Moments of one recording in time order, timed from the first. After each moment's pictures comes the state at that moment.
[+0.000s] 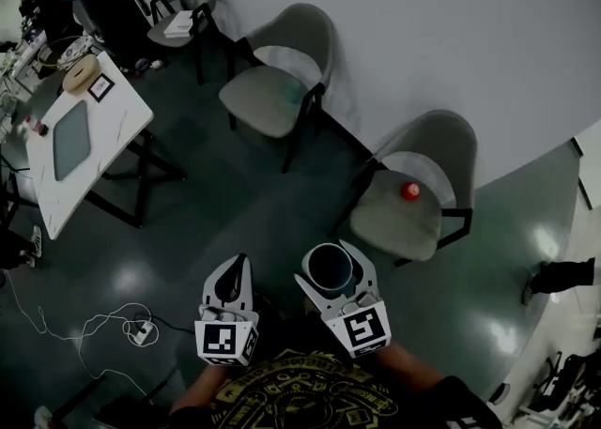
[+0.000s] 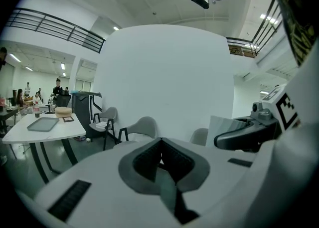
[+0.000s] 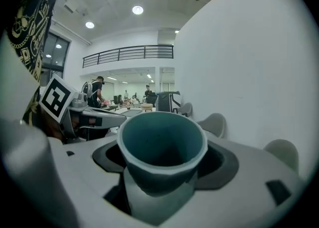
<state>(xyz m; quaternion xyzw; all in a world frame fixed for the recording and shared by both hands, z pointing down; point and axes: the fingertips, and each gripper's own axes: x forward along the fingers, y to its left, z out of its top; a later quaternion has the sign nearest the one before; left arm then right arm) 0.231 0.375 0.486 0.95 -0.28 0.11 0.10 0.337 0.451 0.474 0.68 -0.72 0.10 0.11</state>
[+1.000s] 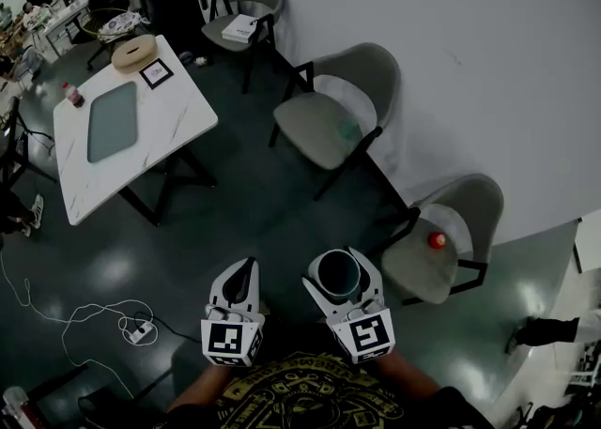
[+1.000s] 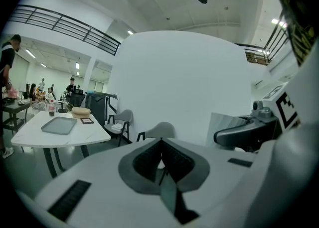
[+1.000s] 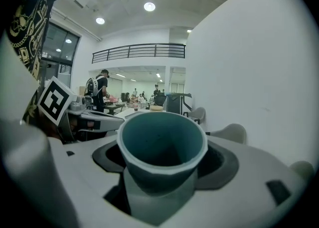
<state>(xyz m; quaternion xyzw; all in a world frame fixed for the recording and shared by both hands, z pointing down) 0.118 0.241 0.470 0.93 -0.33 0.08 0.12 0.232 0.304 0.448 0.65 -0.75 0.08 0.13</state>
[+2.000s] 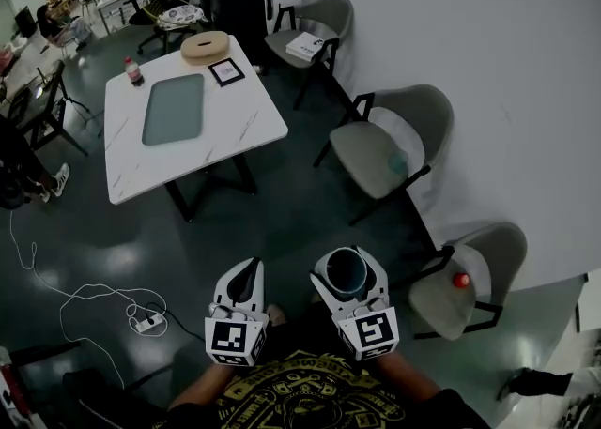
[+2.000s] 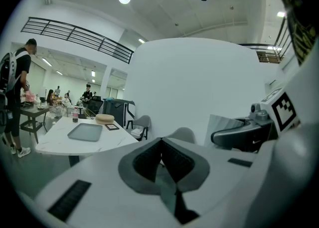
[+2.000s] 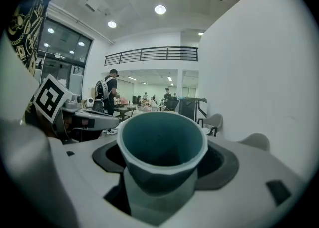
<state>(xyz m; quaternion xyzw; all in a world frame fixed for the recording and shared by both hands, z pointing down) -0.016 0.180 0.460 0.90 -0.41 0.05 0.12 0.125 0.216 0.435 0.62 -0.77 0.05 0.14</state>
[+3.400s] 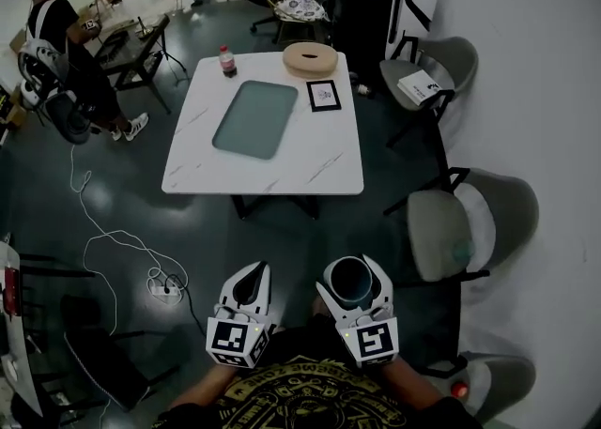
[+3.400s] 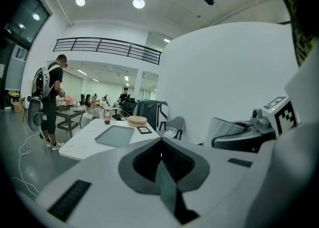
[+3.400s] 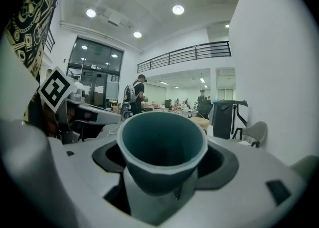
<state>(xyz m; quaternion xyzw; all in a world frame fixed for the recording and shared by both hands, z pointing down) -0.032 0.039 0.456 0.79 -0.59 0.06 0.14 0.106 0.024 0.446 0.41 -0.90 0.02 0.12</state>
